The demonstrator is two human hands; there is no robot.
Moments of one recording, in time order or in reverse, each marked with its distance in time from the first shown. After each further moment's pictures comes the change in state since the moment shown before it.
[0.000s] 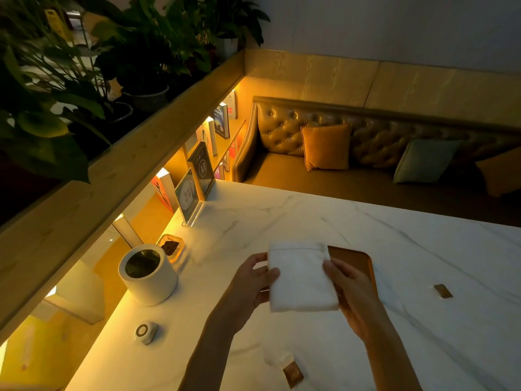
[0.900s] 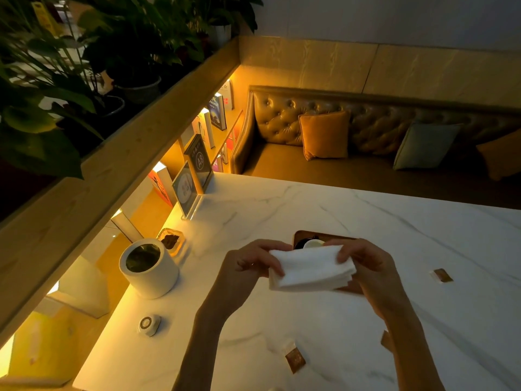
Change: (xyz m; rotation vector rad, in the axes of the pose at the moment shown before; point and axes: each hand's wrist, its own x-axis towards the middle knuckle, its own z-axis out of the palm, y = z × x) left_hand -0.028 0.033 0.011 0.435 -0.145 0.584; right_hand -0.022 -0.029 -0.016 -0.199 -0.130 -0.450
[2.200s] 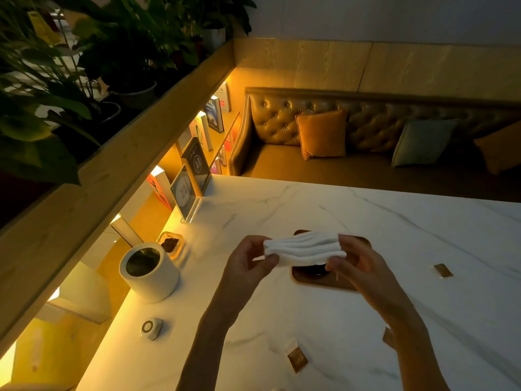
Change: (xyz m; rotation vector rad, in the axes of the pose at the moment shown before) left_hand -0.001 -0.003 0.013 -0.100 0.182 -0.224; right_hand -0.004 -0.006 0.002 -0.124 -0.065 0.042
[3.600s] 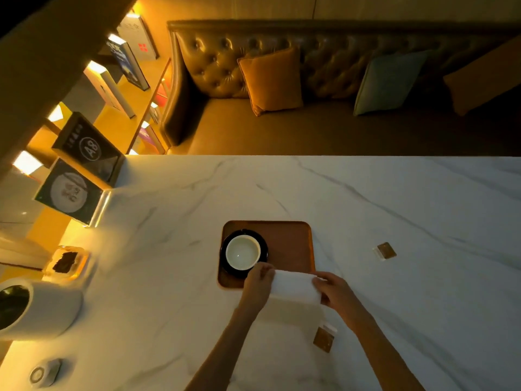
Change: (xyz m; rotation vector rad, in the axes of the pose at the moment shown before) left_hand 0.162 -0.229 0.220 0.434 -0.020 -0.594; right_hand 0.045 0.264 -0.212 0.080 0.245 0.891
